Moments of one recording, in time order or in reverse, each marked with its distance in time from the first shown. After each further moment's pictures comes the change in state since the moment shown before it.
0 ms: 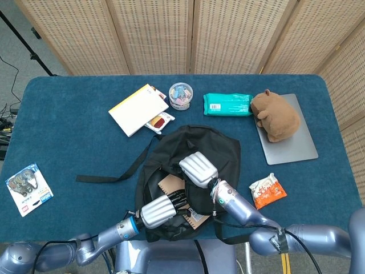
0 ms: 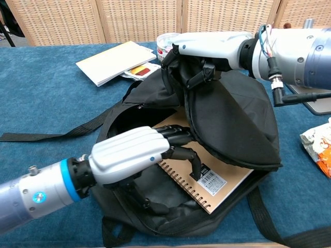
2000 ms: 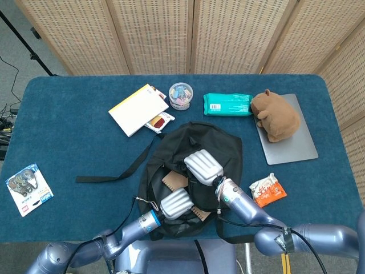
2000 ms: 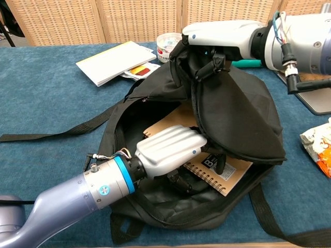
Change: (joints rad) left arm -0.123 -0.243 -0.023 0.273 -0.185 -0.030 -0.009; right arm 0.020 0.073 -0.019 -0.046 0.036 0.018 0.040
